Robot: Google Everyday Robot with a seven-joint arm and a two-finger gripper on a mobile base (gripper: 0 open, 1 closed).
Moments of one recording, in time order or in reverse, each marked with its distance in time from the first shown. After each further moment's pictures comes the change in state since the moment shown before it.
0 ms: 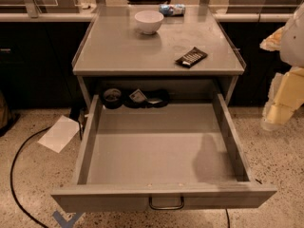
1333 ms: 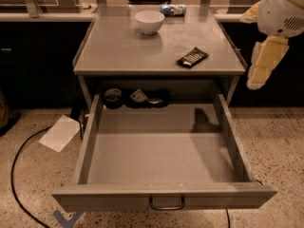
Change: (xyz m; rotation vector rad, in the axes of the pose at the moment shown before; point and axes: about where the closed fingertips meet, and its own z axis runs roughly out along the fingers) arm -0.015 -0.104 0.028 0.072 -0.023 -0.155
